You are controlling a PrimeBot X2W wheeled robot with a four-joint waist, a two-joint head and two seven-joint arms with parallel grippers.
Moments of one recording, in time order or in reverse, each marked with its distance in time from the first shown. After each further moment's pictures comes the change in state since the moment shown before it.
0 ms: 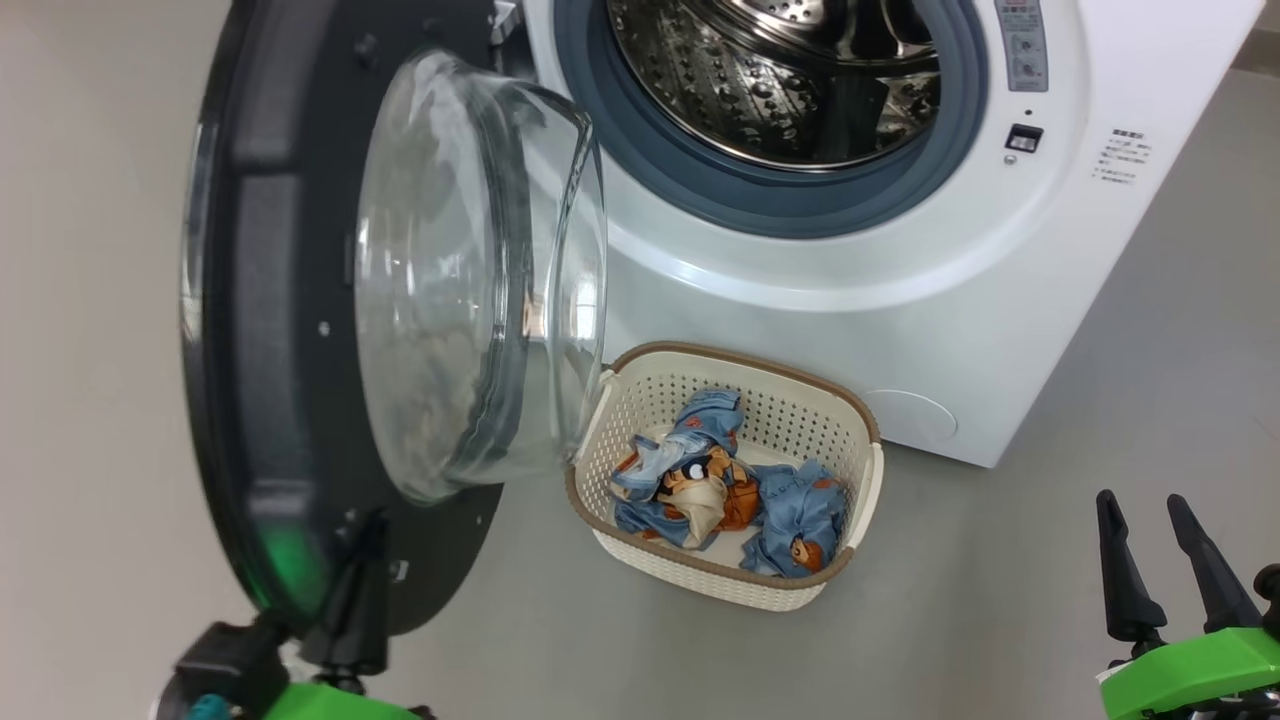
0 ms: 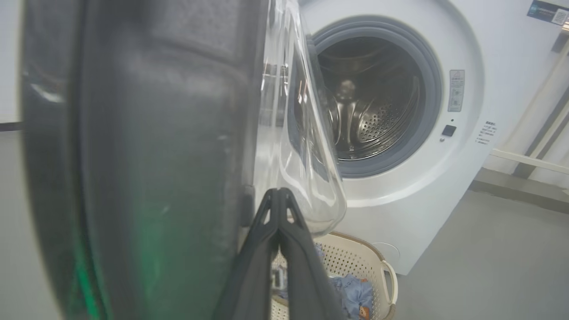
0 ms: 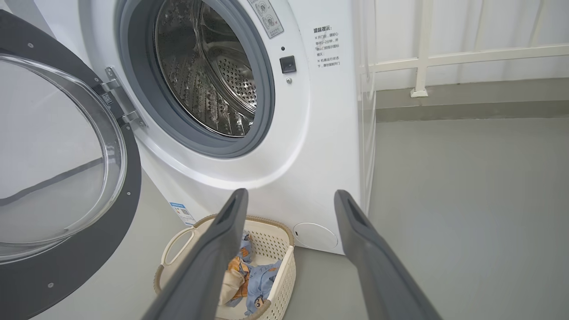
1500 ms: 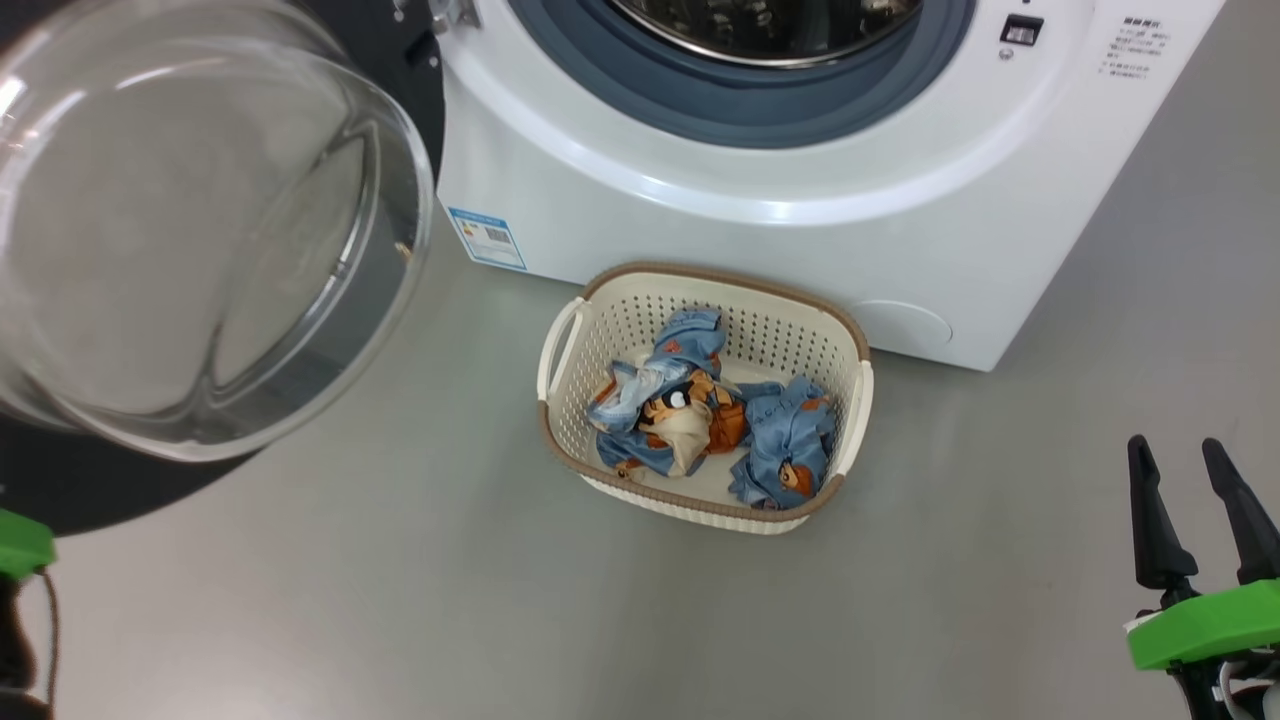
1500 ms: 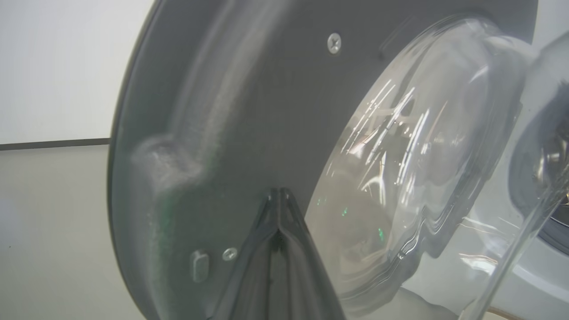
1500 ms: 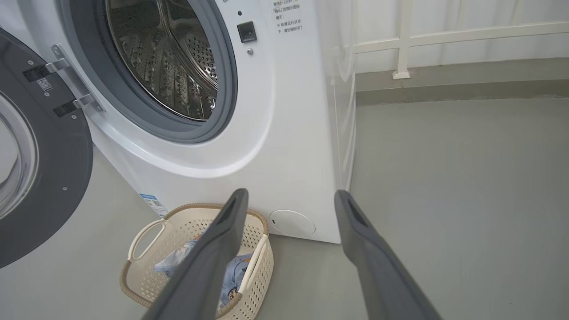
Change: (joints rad) left arm -0.460 0.163 0.565 0.504 0.115 -0.033 -0.001; right arm -0.060 -0.038 -0.017 -0.009 -0.008 0.000 0.000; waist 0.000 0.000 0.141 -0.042
